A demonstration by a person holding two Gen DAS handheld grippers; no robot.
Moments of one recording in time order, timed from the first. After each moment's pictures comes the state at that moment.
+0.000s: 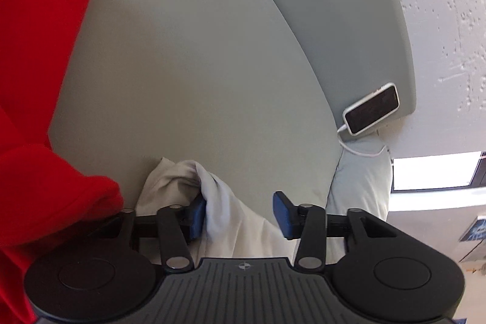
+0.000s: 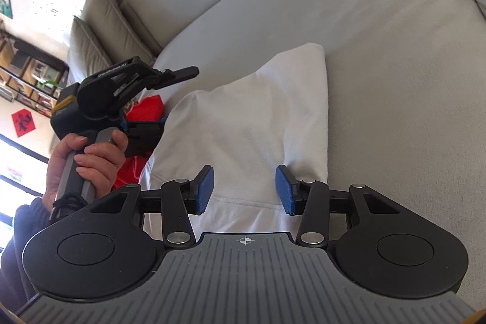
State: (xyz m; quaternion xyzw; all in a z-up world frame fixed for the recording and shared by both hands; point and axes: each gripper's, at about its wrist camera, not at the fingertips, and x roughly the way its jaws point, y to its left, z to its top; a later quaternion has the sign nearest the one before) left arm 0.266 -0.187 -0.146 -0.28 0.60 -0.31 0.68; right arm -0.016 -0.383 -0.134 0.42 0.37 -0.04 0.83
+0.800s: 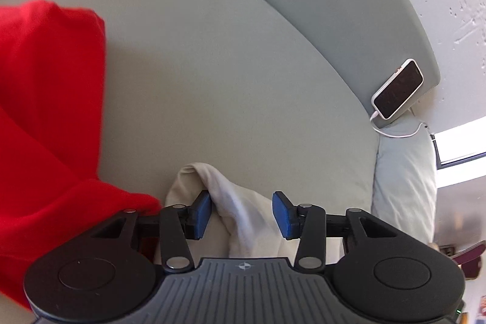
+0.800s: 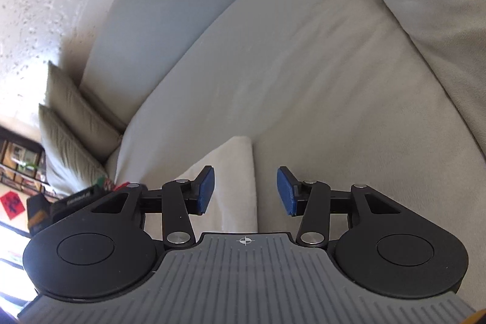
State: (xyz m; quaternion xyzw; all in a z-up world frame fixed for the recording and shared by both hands) left arm 0.264 -0.194 -0.122 -0.16 0.58 -0.30 0.74; right arm -0.023 -0.464 -0.145 0.51 0.30 -0.15 0.79
